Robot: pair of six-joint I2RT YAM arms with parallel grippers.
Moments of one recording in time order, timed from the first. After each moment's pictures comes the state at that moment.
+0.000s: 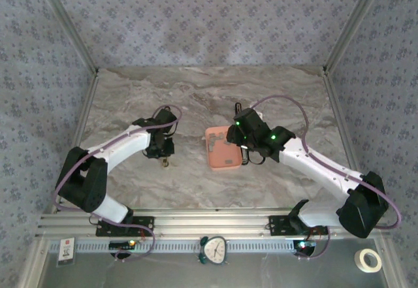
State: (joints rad) left arm -0.52 1.52 0.97 -0.83 -0.10 -0.61; right arm 0.75 1.27 1.02 -0.63 0.20 0.86
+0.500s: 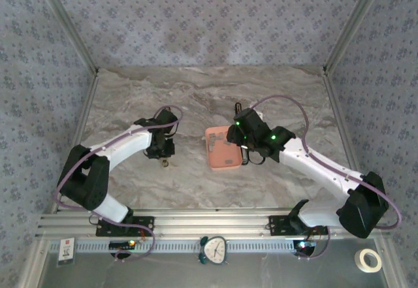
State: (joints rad) left arm -0.52 1.54 0.97 -0.82 -0.10 -0.60; right arm 0.75 1.27 1.02 -0.63 0.21 0.86
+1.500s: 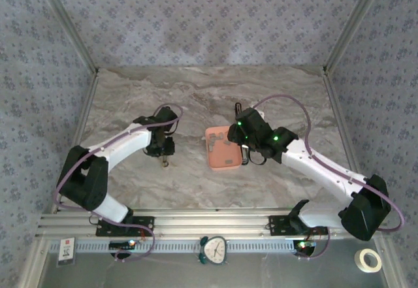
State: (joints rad) left arm -0.52 1.53 1.01 -0.85 -0.10 -0.59; right arm 0.75 1.24 1.02 -0.63 0.22 0.86
